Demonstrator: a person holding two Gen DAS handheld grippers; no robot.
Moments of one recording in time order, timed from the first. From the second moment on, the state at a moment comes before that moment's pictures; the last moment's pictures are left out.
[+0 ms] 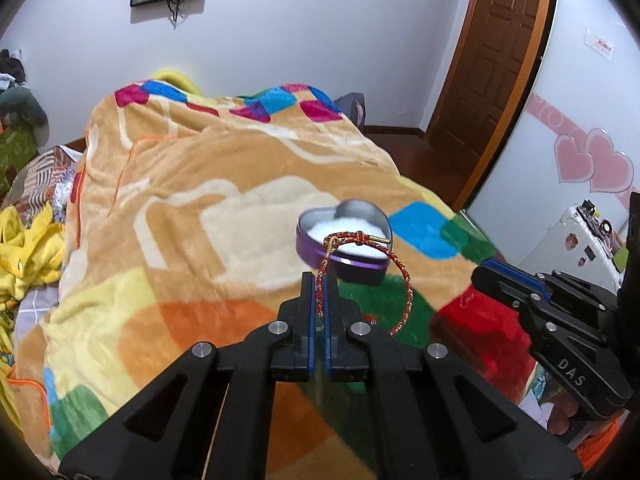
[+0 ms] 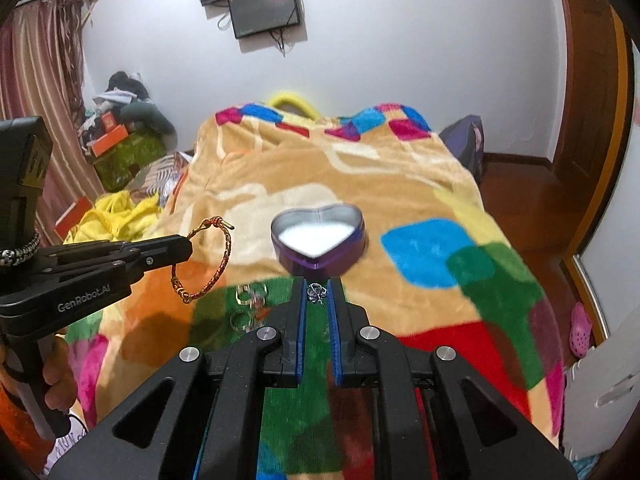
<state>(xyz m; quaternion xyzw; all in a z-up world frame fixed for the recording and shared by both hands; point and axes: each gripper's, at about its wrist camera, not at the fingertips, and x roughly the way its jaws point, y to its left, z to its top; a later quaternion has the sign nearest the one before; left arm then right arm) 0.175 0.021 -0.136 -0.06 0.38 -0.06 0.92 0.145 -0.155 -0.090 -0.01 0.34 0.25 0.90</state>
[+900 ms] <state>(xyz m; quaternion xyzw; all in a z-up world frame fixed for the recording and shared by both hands) 0.252 0.026 -0.147 -0.05 0.39 -0.05 0.92 0.198 -0.129 -0.085 -0.02 0.32 0.26 0.91</state>
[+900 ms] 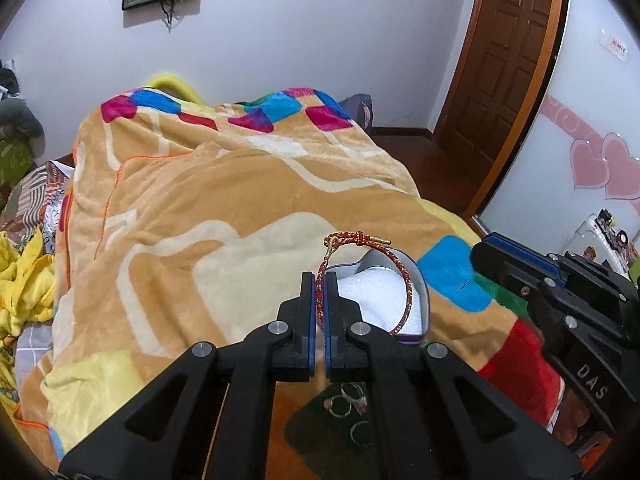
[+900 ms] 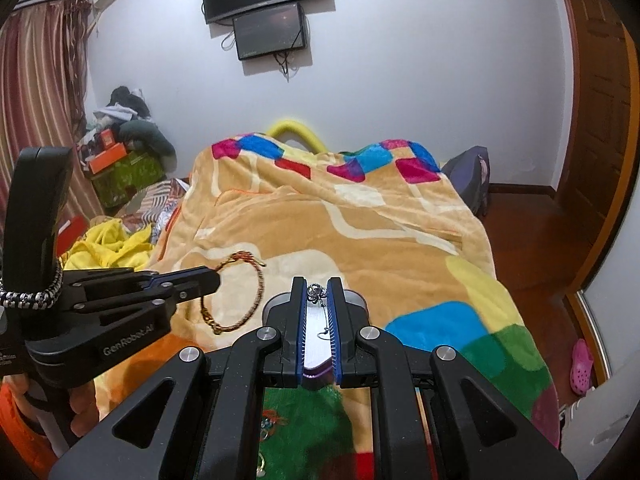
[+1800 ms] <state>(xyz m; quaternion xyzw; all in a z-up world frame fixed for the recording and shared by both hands) 0.299 0.007 -0.187 -0.02 0.43 -0.09 0.90 0.236 -0.119 -0.126 -0.02 0.40 0.28 0.87</state>
